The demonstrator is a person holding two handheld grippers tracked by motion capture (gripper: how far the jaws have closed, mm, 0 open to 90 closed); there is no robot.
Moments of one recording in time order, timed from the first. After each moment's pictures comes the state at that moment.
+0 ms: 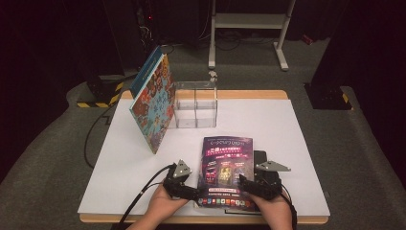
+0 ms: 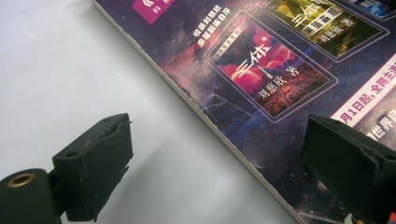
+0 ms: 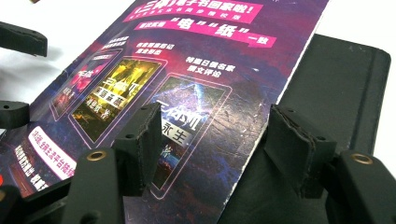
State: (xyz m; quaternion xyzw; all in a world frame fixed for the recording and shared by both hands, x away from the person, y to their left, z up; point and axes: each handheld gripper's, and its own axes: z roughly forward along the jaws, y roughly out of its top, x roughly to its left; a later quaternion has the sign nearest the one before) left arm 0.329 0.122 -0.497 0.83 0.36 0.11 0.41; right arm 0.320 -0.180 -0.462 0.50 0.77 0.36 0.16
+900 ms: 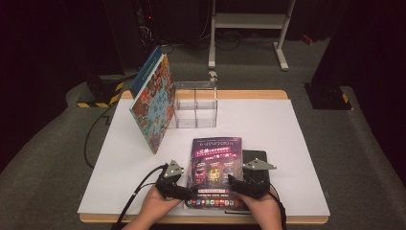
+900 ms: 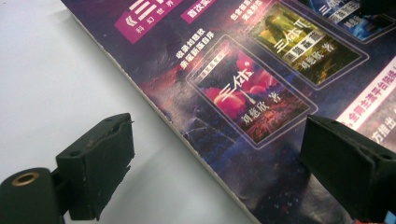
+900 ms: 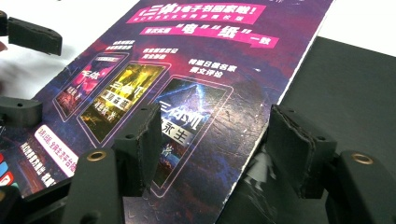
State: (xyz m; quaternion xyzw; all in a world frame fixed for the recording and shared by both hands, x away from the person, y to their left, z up) left arm 0.325 0.145 -0.496 0.82 0.37 0.11 0.41; right arm 0.322 -0.147 -0.461 0.47 0.79 0.37 0.15
